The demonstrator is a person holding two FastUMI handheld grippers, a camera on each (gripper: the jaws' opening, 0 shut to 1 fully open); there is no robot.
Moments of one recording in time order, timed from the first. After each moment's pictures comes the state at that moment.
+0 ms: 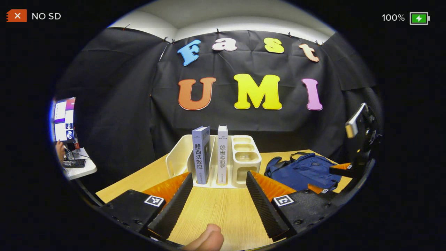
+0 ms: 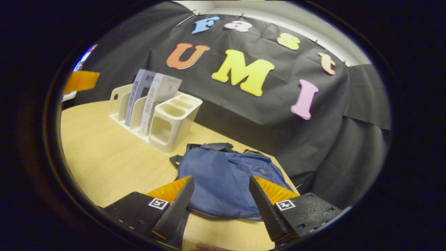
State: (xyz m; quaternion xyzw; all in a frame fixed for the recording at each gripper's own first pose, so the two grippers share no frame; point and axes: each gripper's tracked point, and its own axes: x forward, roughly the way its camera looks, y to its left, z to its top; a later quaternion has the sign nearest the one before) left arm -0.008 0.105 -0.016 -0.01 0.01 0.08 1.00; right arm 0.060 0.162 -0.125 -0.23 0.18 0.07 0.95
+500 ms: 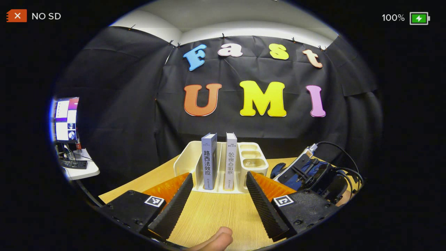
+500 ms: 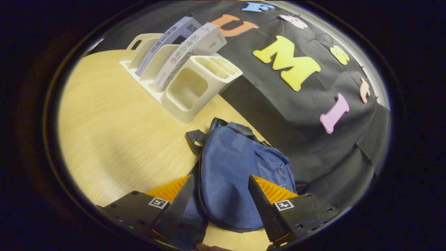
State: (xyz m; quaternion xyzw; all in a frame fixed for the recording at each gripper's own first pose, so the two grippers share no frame) left arm -0.011 0.129 -0.010 -0.03 0.00 0.09 1.00; right arm 0.102 0.188 -0.191 -0.41 0.25 0.03 0.88
